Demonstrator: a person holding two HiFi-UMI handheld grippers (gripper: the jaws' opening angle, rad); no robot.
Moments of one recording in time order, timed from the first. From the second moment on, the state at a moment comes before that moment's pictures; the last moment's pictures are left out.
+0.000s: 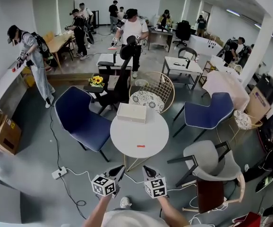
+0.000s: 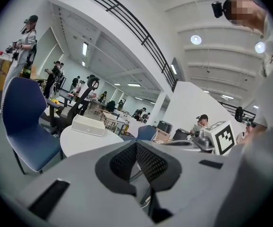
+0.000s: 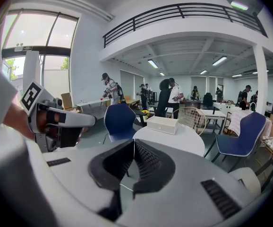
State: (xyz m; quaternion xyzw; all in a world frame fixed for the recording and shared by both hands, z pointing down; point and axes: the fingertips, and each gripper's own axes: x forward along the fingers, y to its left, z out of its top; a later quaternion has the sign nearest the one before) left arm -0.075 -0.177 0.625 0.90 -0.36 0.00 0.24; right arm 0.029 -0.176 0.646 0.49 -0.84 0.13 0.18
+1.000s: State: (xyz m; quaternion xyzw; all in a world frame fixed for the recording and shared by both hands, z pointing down) left arm -0.075 -0.219 0.651 0.91 -0.34 0.01 0.26; right arm 0.029 -0.214 0.671 0.51 -0.83 0.15 0.19
